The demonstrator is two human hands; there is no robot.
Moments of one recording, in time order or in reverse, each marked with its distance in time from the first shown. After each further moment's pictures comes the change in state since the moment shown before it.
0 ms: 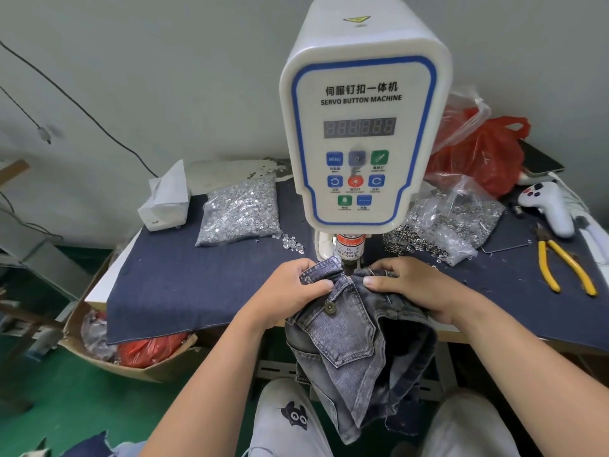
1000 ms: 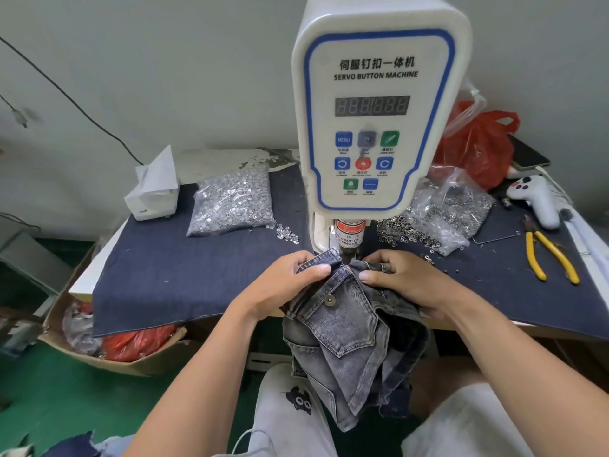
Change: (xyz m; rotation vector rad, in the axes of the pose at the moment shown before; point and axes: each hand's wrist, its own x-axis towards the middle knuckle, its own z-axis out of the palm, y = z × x) left_hand -0.002 -0.006 -0.005 -0.006 -0.112 0.025; right_hand -0.005 0.010 0.009 0.005 0.064 -0.017
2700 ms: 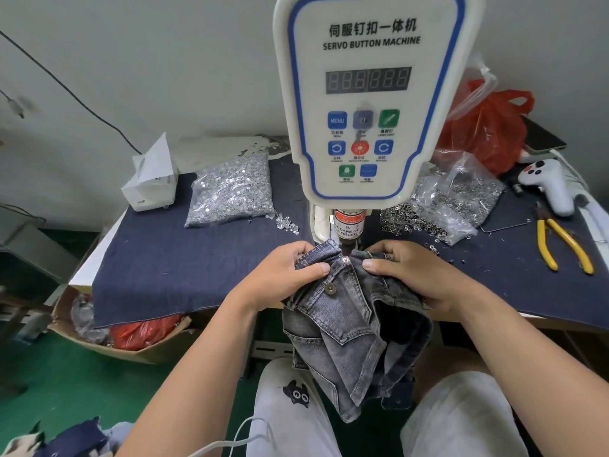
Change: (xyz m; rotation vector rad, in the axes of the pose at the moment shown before) left_hand 0.009 -0.012 -0.001 0.021 0.027 0.013; right_hand 0.001 0.000 -0.002 0.045 -0.026 0.028
